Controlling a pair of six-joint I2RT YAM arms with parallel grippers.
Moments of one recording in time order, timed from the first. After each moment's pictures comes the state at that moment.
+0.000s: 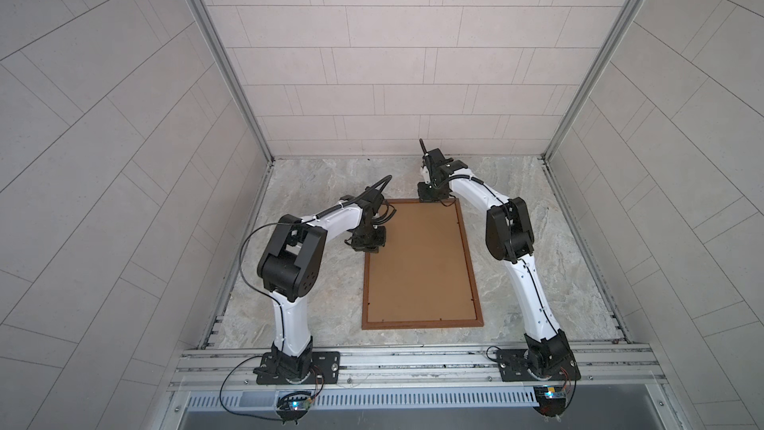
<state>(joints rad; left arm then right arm) -0.43 1.92 1.27 -0.80 0.20 -0.40 0.37 2.47 2.19 -0.87 -0.11 0.26</state>
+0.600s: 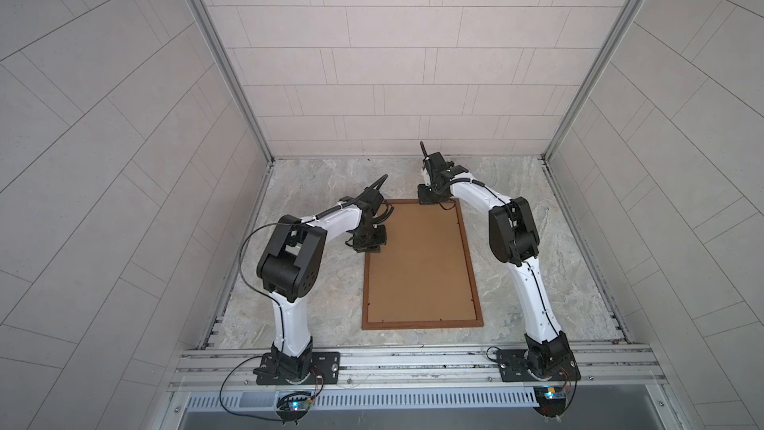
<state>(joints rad) -0.43 1.92 1.26 -0.76 0.23 -0.50 0.38 2.40 2.04 -0.74 -0.09 0.29</state>
